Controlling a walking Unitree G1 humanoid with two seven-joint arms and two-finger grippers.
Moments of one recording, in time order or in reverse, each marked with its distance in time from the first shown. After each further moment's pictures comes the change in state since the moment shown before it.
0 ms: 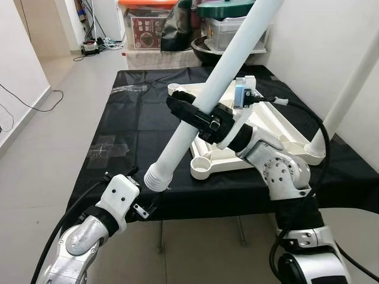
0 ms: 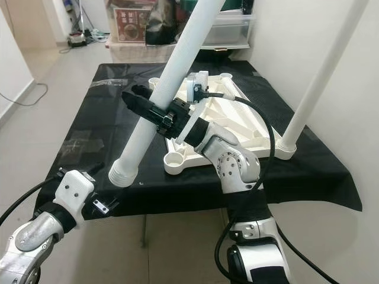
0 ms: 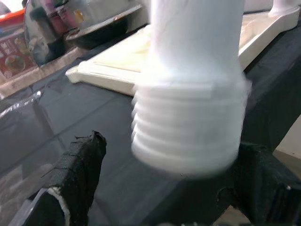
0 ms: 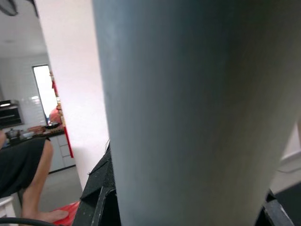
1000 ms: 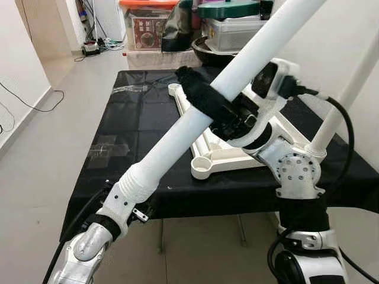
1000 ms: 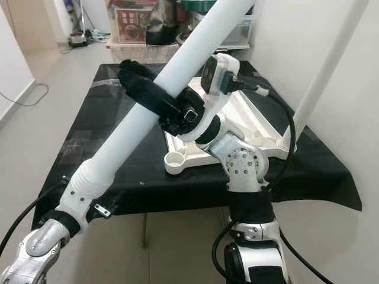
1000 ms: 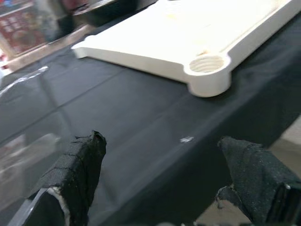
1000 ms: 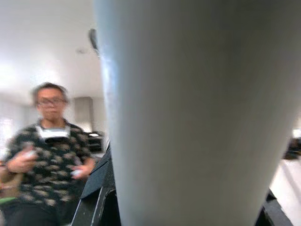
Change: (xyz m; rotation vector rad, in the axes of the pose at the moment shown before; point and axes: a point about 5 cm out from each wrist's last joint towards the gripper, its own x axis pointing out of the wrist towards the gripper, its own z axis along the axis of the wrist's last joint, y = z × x) left arm -0.003 -0.009 -0.026 -0.026 0.078 0.056; right arm -0.001 0.027 0.034 0.088 -0.187 0.291
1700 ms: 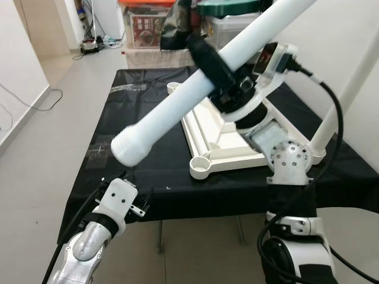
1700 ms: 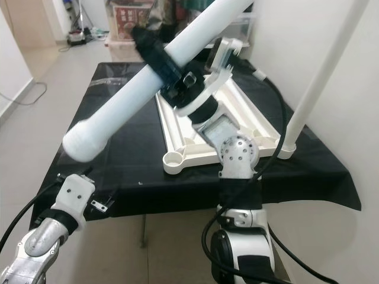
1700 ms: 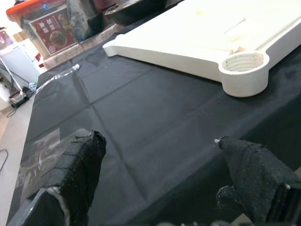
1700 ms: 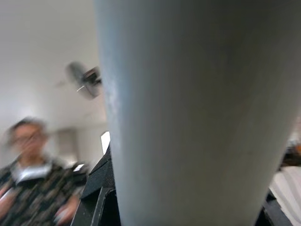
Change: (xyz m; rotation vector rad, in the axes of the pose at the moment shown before) left arm 0.000 0.009 -0.001 0.034 0.011 0.139; right arm 0.007 -0.008 0.009 0.073 -0.133 -0.048
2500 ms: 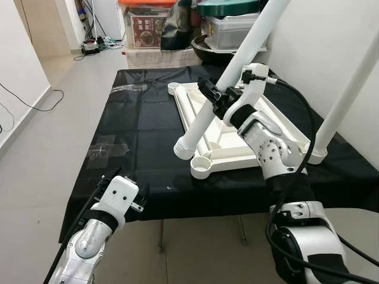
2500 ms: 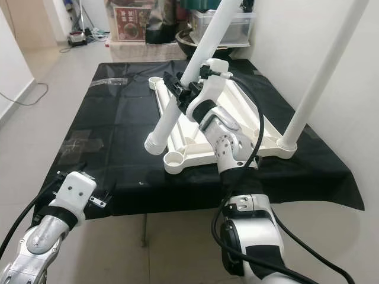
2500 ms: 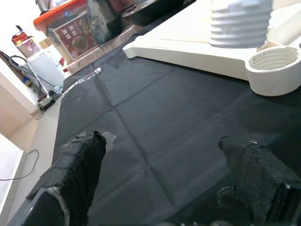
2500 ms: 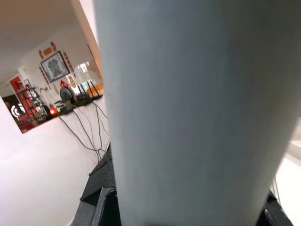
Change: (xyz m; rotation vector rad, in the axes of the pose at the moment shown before) left arm 0.002 0.007 0.006 0.074 -0.009 0.086; right arm -0.045 -0.082 -0.007 -0.387 0.252 -0.913
